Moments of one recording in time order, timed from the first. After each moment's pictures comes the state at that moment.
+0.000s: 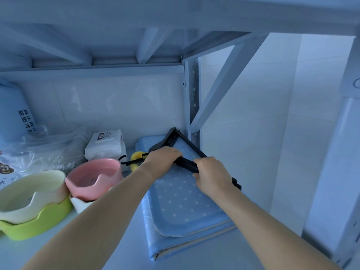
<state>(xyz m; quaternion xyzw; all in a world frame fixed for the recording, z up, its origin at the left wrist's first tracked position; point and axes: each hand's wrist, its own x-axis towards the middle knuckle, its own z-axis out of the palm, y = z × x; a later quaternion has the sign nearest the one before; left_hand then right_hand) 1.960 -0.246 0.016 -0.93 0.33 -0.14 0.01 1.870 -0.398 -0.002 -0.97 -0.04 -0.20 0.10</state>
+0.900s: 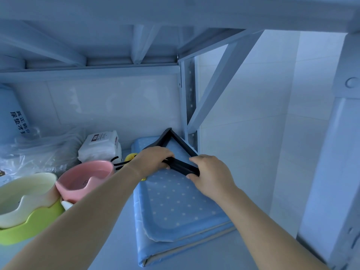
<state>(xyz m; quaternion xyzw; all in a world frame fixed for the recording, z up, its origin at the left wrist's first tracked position) 1.963 -0.238 0.028 -0.93 0.35 -0.11 -0.01 1.864 -0.415 0.002 -0.95 -0.09 -0.25 0.17</state>
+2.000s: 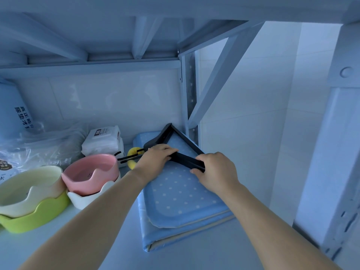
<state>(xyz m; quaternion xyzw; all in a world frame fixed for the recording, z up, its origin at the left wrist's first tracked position) 1.962 -0.233 -0.011 -0.91 0.34 -0.21 -0.14 1.859 -0.421 -0.013 -0.95 -0.04 -0.27 0.16</state>
